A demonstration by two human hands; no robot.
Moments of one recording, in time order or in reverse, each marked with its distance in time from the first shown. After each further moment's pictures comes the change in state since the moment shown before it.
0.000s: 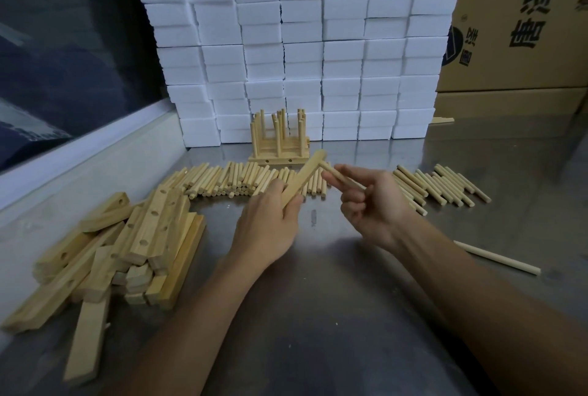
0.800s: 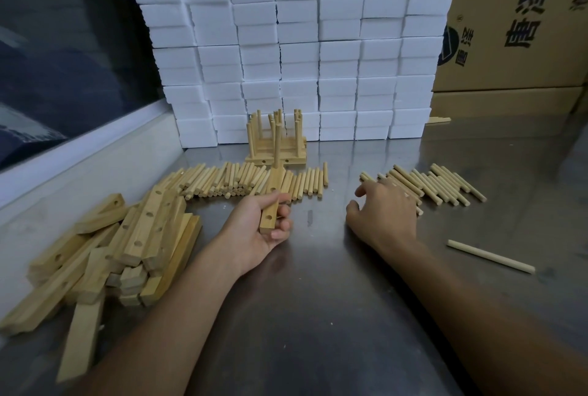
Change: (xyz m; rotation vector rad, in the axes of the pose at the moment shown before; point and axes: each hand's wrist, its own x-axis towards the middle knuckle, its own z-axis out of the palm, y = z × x) left_hand 0.009 -0.004 -0.009 -1.342 -0.285 -0.744; right_hand 0.007 0.014 -0.030 -1.800 0.608 -0.528
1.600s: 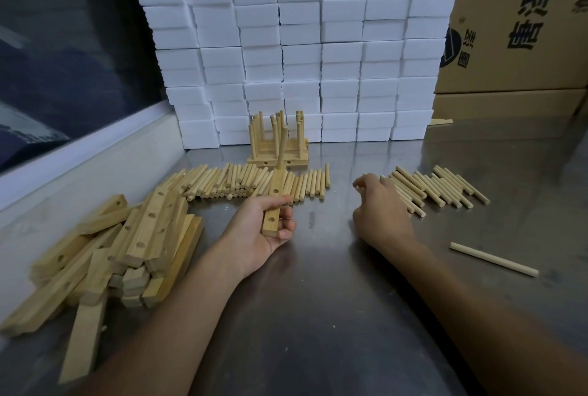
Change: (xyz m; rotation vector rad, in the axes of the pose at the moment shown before) left_hand 0.001 -0.001 0.000 -0.021 -0.019 0.013; right_hand 0.005 -0.003 0.002 0.182 -0.079 -0.012
